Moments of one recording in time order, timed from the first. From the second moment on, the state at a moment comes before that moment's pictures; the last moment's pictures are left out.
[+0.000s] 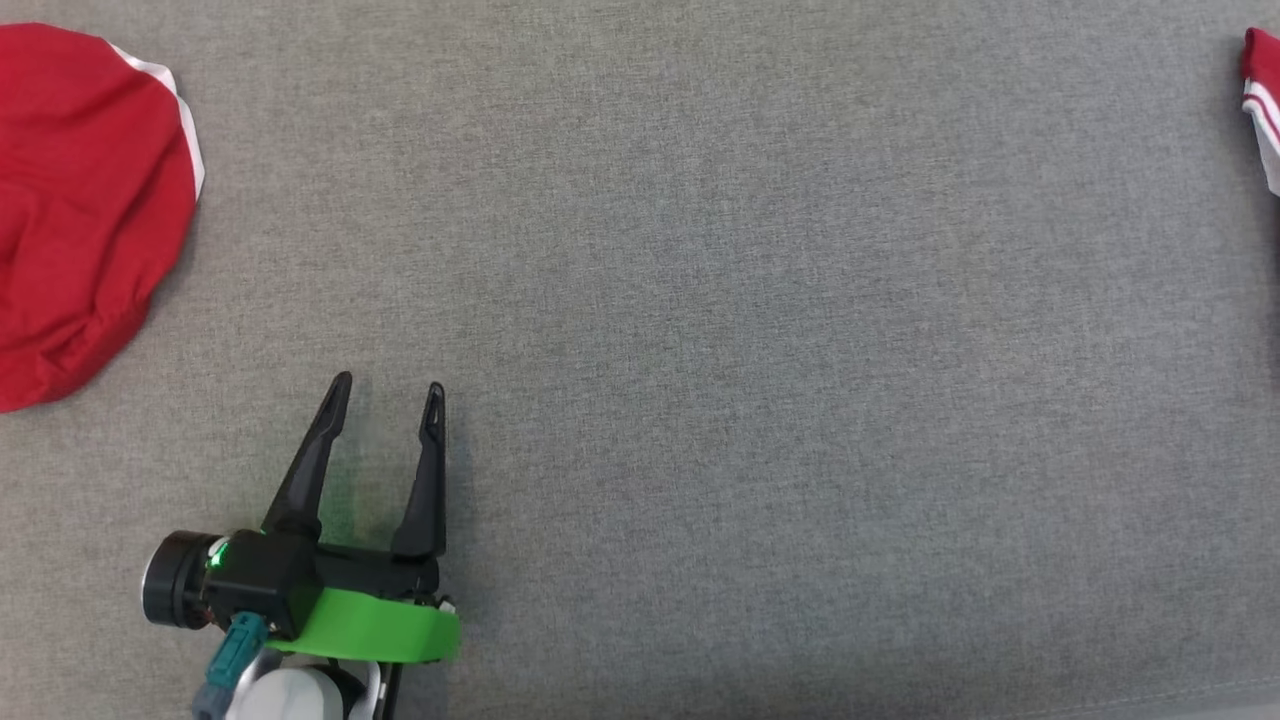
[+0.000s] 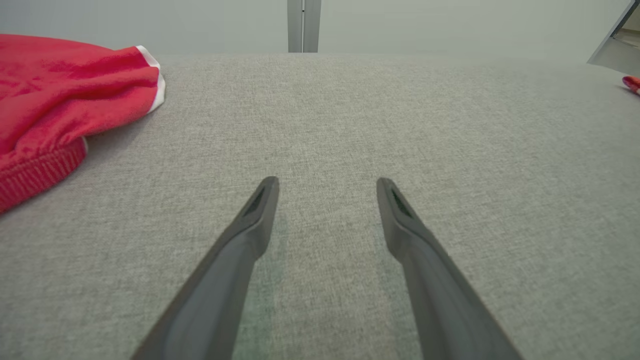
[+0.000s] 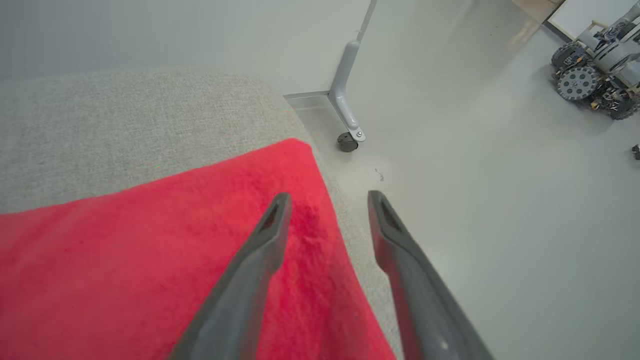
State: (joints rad) left arm -0.06 0.05 -0.12 0.00 -0.11 -0.12 -0.26; right arm -0.78 -0.85 -0.04 0.93 0.53 0.13 0.00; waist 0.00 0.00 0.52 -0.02
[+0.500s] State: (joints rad) left arm 0.01 0.05 -0.06 0.04 -0.20 -0.09 -0.26; right arm -0.59 -0.62 -0.10 0.65 0.35 0.13 -0.26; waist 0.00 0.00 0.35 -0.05
